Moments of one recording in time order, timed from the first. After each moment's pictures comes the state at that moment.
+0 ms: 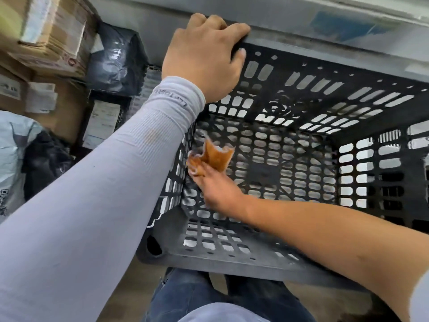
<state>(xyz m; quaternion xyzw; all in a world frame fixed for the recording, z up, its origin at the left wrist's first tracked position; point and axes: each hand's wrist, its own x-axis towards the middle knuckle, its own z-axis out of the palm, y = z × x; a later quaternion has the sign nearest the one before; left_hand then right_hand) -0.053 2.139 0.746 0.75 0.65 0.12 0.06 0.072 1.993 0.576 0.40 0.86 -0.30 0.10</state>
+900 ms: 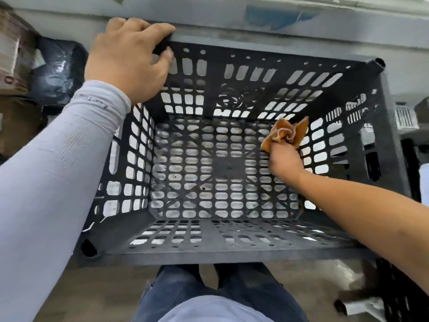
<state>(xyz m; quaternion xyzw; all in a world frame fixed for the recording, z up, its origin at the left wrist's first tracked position) -0.050 2.139 0.747 0.75 0.65 0.13 0.06 0.298 2.053 0.594 0.71 0.66 -0.19 0.15</state>
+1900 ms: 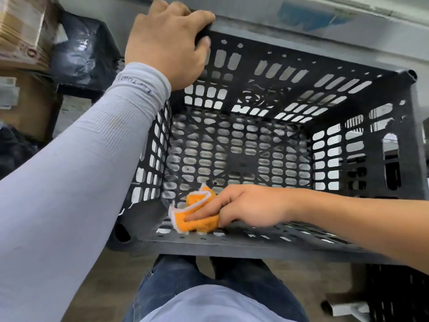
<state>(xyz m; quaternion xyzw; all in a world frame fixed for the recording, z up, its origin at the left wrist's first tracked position) -0.051 2.141 0.741 0.75 0.65 0.13 0.03 0.157 1.986 0.722 0.31 0.59 -0.72 0.18</state>
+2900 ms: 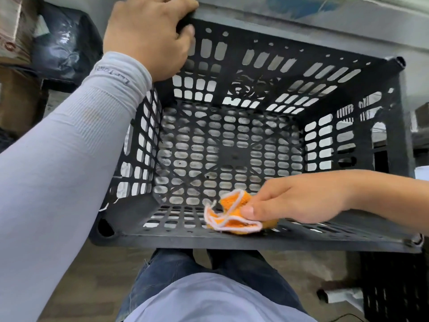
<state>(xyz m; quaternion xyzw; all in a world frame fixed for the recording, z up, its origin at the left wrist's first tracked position) -0.050 2.141 0.740 0.77 0.62 0.16 0.01 0.220 1.997 0.772 0.31 0.63 -0.66 0.27</state>
